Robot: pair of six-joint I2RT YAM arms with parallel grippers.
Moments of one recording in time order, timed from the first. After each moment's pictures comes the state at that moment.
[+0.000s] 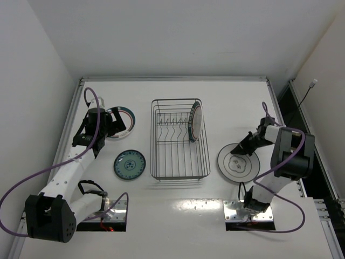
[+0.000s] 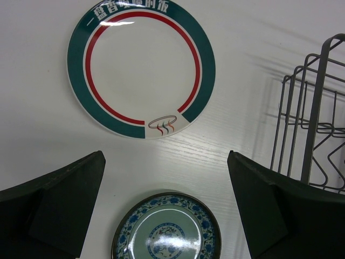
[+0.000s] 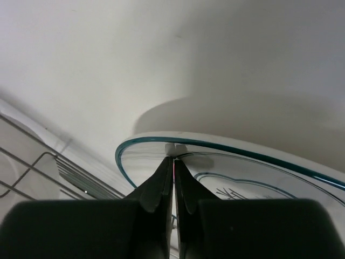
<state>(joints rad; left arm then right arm) -0.11 1.05 0.76 -0.29 -0.19 -0.41 -0.32 1.70 0.76 -0.48 -0.46 0.57</state>
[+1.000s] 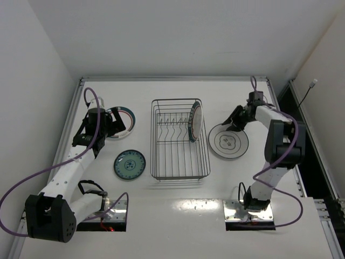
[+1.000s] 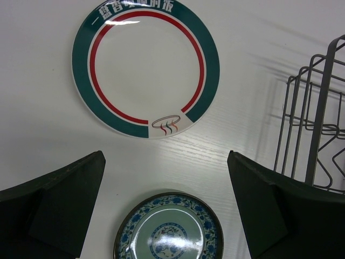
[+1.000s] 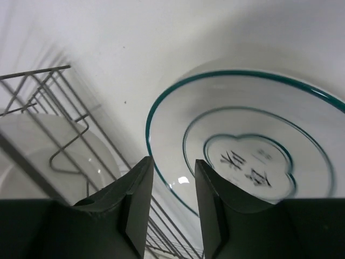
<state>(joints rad) -0.11 1.05 0.76 -0.30 -0.20 -0.41 -0.12 1.87 1.16 -0.44 -0.41 0.63</state>
